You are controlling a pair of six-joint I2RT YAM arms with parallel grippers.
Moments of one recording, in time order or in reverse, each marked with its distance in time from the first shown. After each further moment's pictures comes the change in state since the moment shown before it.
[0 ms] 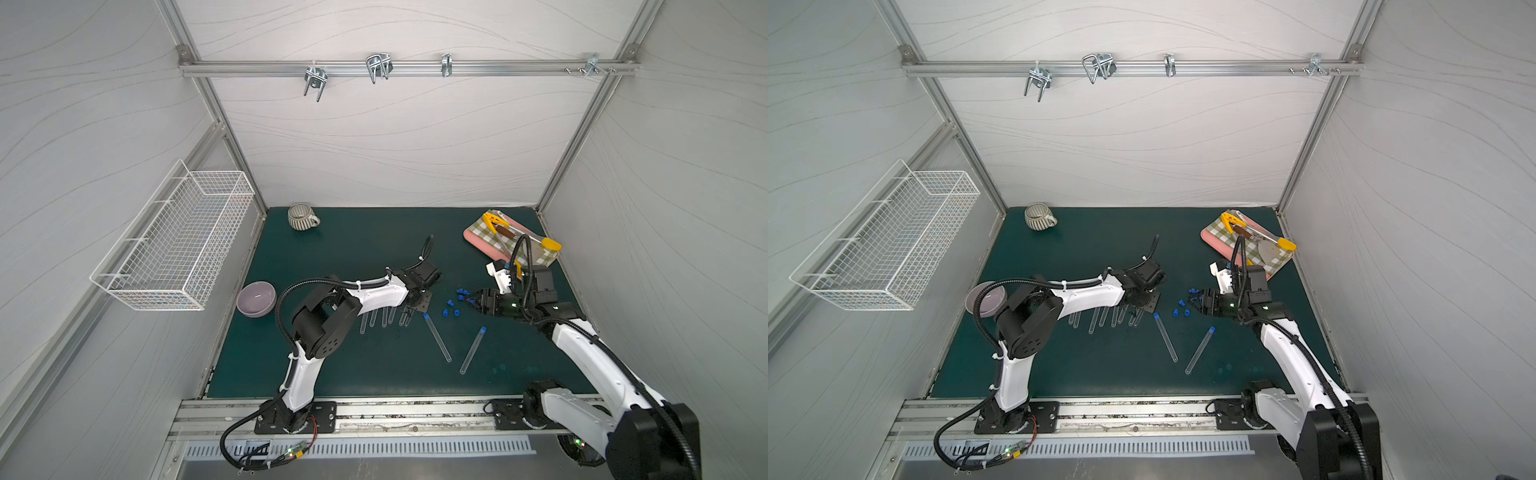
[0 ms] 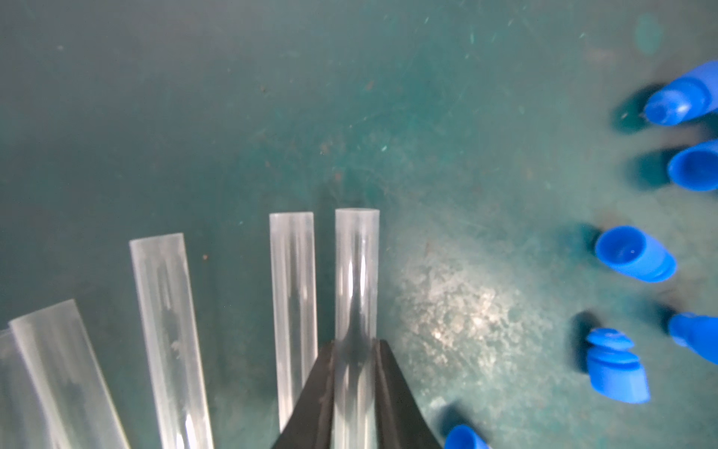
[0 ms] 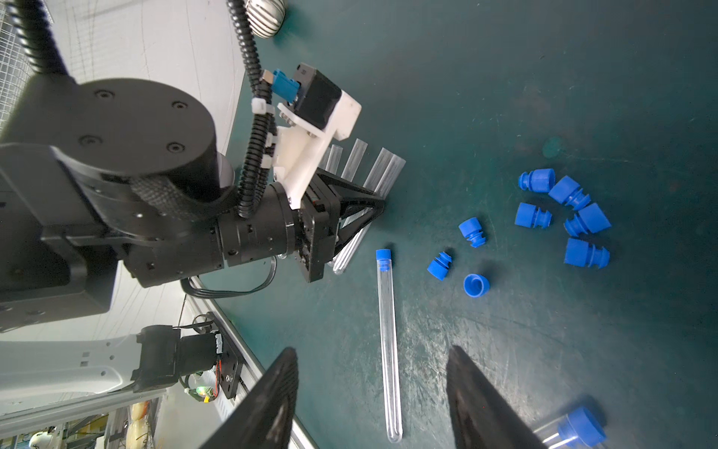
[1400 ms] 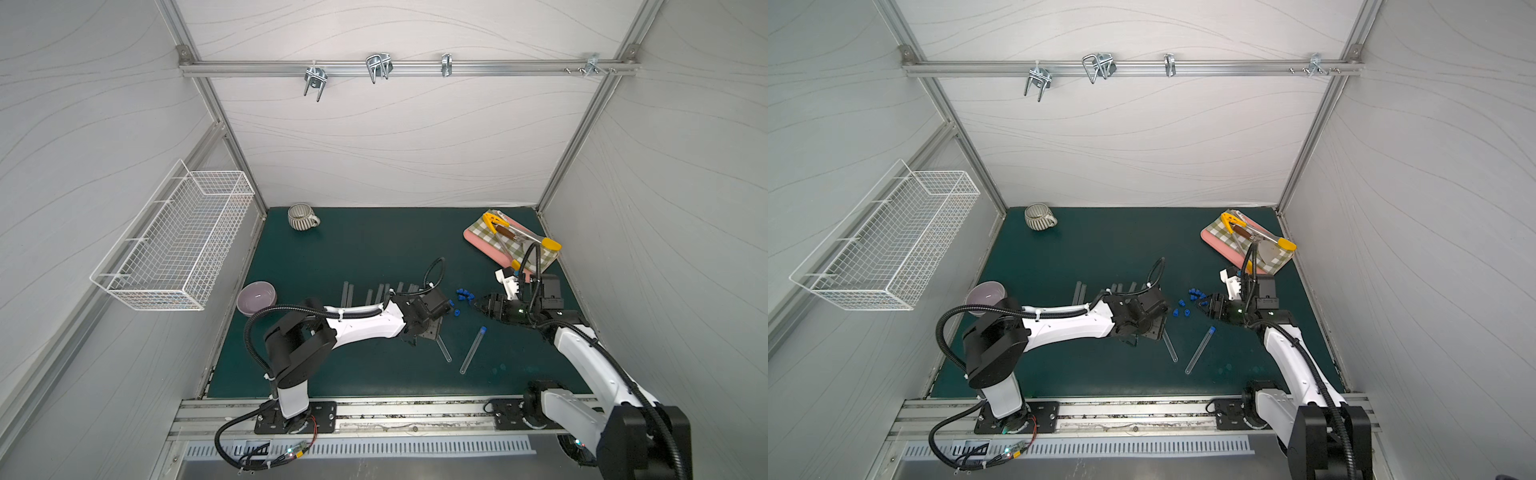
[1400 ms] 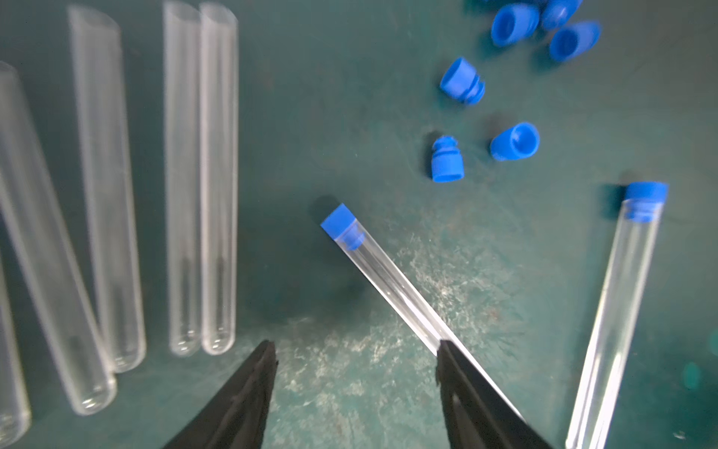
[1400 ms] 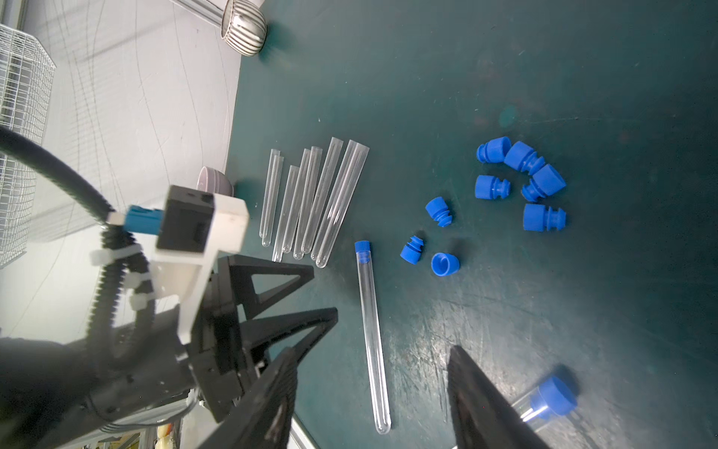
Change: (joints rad) left arm -0.230 -0.216 -0.193 -0.014 -0.046 -0.291; right arm -0.125 -0.005 -0.091 0.023 -0.077 0.000
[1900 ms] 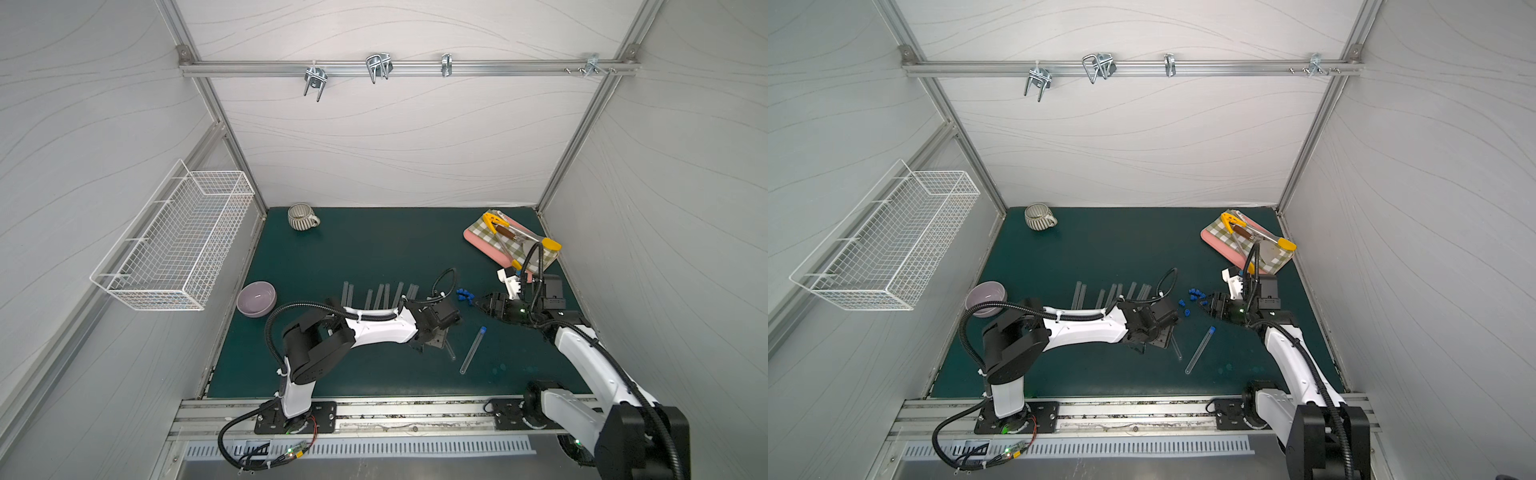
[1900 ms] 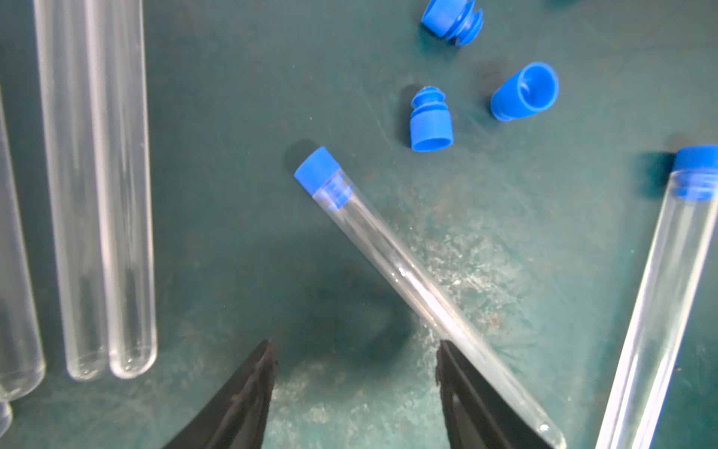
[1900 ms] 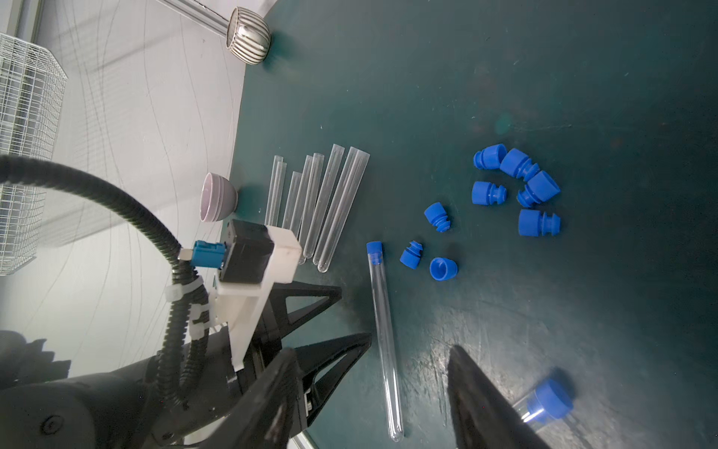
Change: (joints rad) left arm -0.041 0.080 0.040 0.003 -0.011 -0.026; right arm -0.023 0.000 -0.003 0.014 -0.018 0.000
